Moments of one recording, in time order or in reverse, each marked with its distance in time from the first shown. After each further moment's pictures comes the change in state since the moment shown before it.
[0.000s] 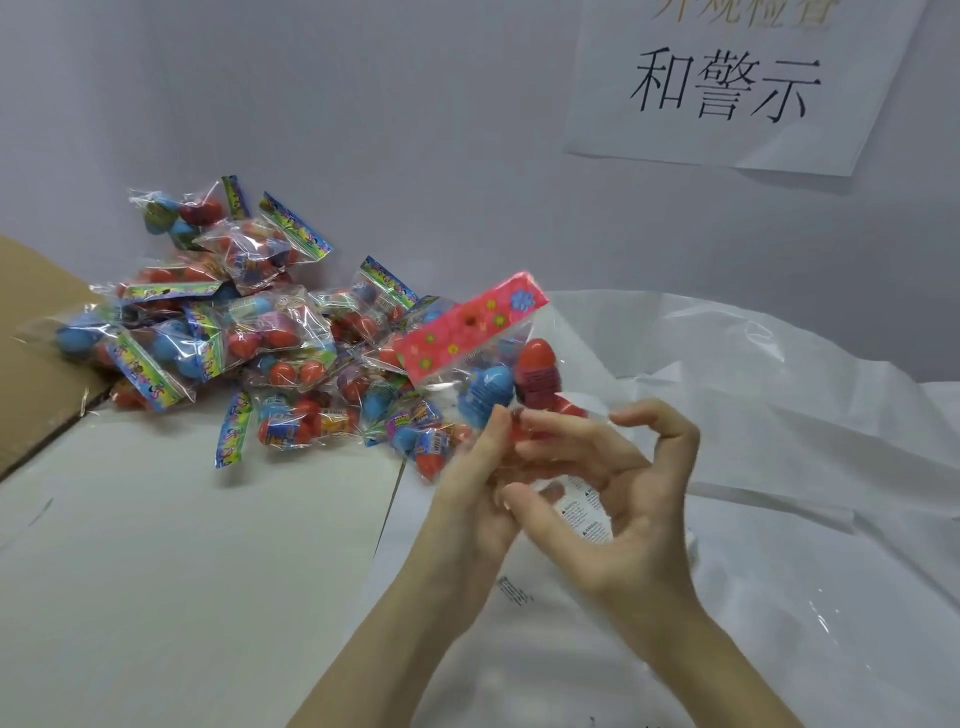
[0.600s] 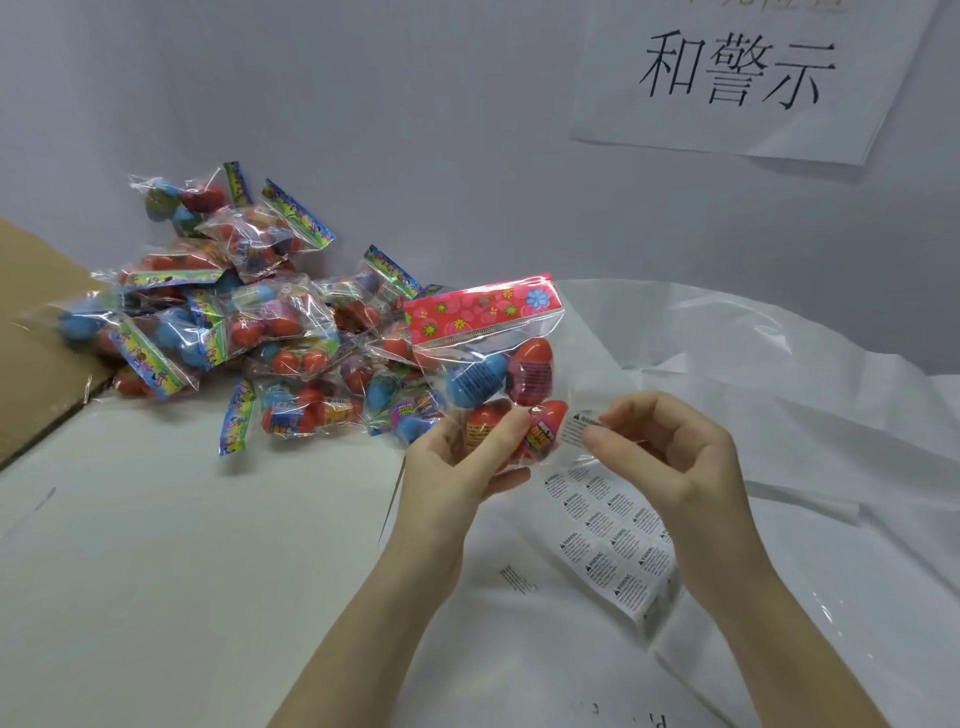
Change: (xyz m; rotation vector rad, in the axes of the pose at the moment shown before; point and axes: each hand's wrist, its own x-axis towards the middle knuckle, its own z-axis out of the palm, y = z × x) left_hand 0.007 0.003 -0.012 0.256 0.245 0.129; right_hand 0.017 -0.004 -0.032 0.037 0.042 0.427
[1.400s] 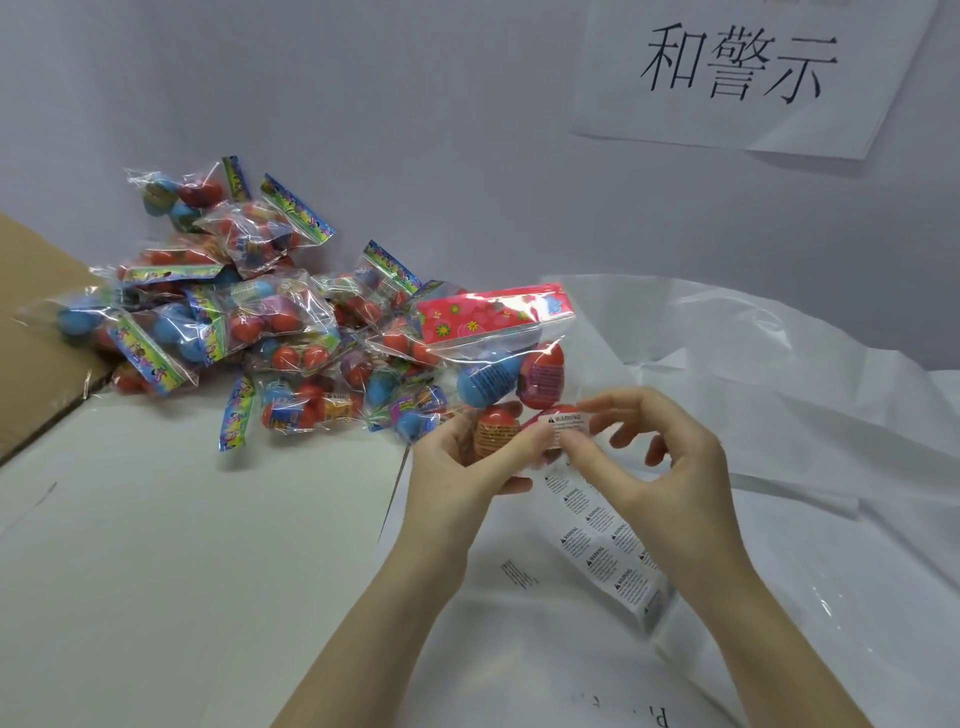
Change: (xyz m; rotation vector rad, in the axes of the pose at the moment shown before) left_hand -0.003 0.000 0.001 0.111 -0.038 0.045; right_hand -0.001 0.008 0.007 -0.424 0.081 -0.161
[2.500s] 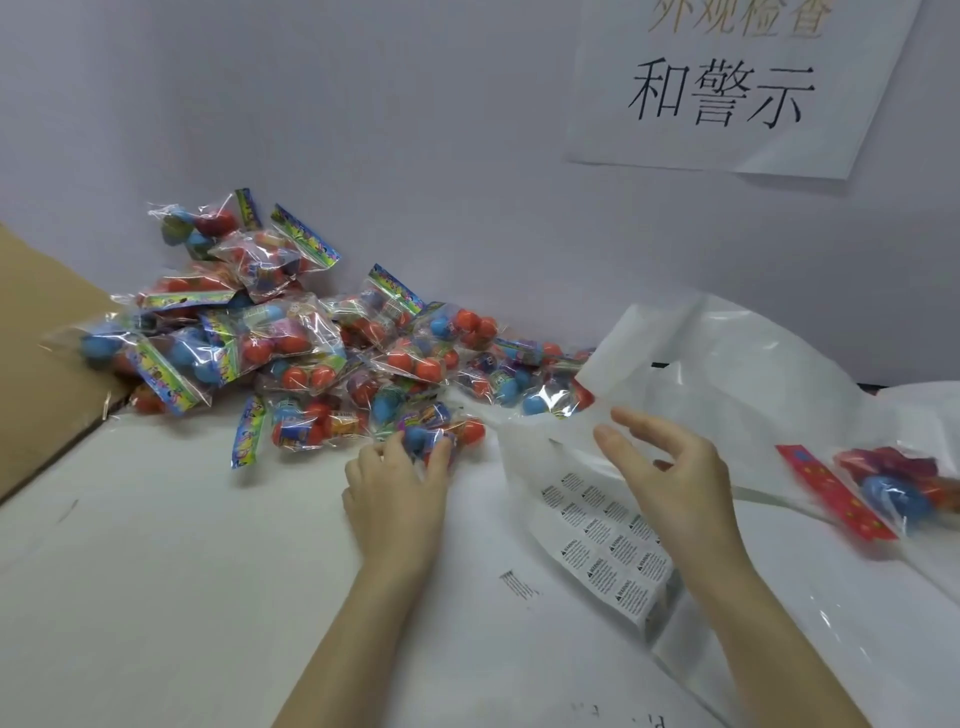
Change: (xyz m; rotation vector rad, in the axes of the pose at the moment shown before) left_hand 0.032 -0.038 -0.040 1.146 0.500 -0.021; right_hand 0.011 0.027 -0.006 -0.004 0.065 0.339
